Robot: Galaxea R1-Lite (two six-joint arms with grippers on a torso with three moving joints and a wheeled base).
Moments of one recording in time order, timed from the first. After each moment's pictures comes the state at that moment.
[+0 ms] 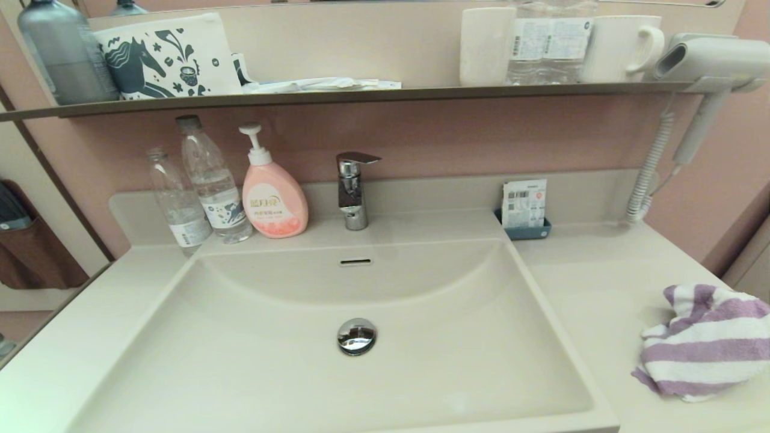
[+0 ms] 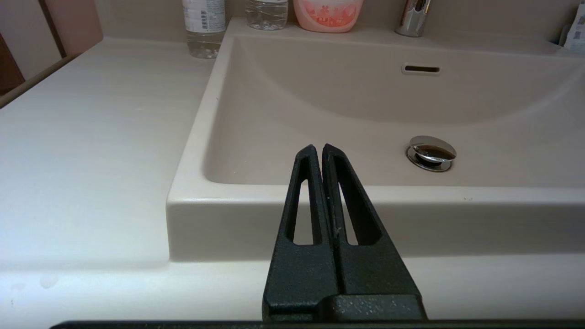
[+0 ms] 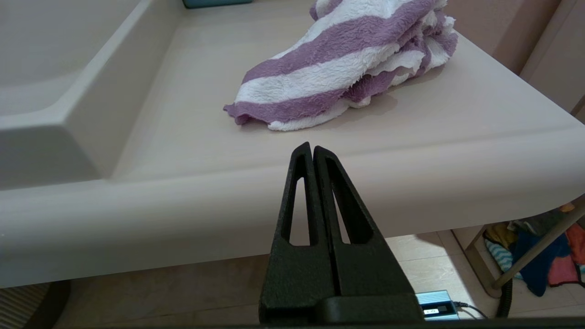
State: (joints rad) left arm 0.00 0.00 0.00 -0.06 0.00 -0.08; right arm 0.00 0.00 -0.01 0.03 -0.03 0.05
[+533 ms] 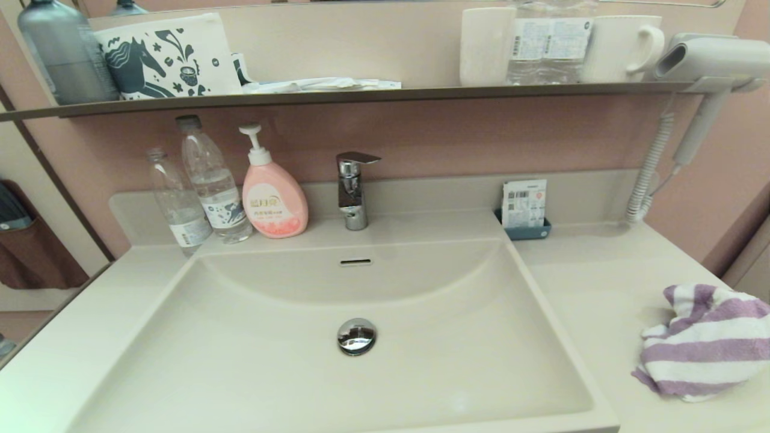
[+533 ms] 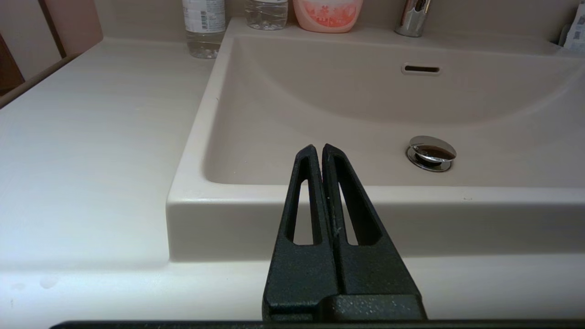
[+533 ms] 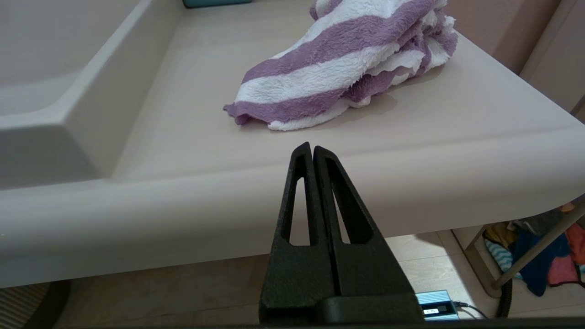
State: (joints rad) left arm 0.00 0.00 0.00 -0.06 0.01 -0.08; right arm 0.00 0.00 -0.01 0.03 -0.03 0.05
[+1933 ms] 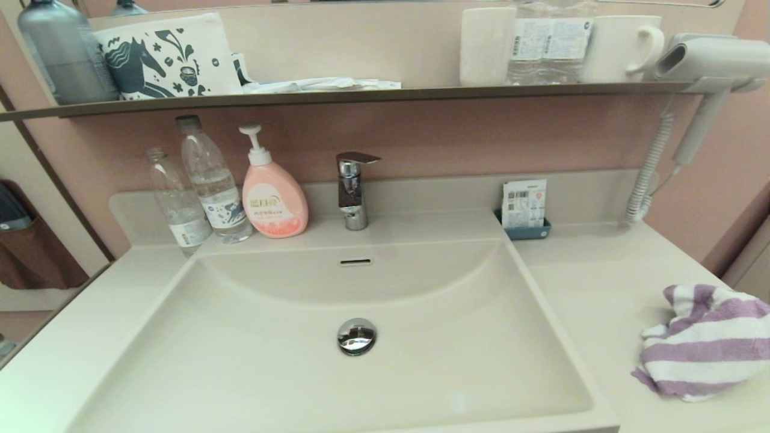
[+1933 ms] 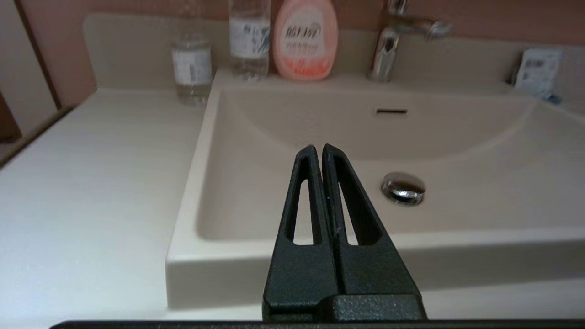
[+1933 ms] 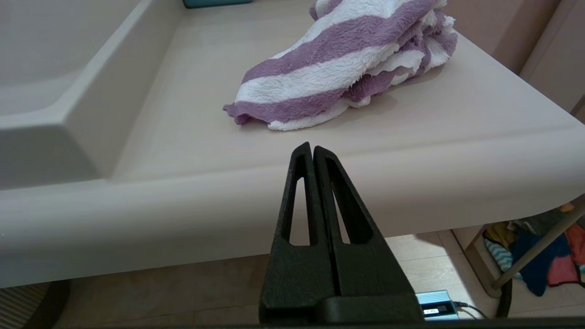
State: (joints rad) left arm 0.00 0.04 -0.12 -0.05 -0.04 -0.08; right arm 0.00 0.00 -0.01 0.03 -0.03 0.05
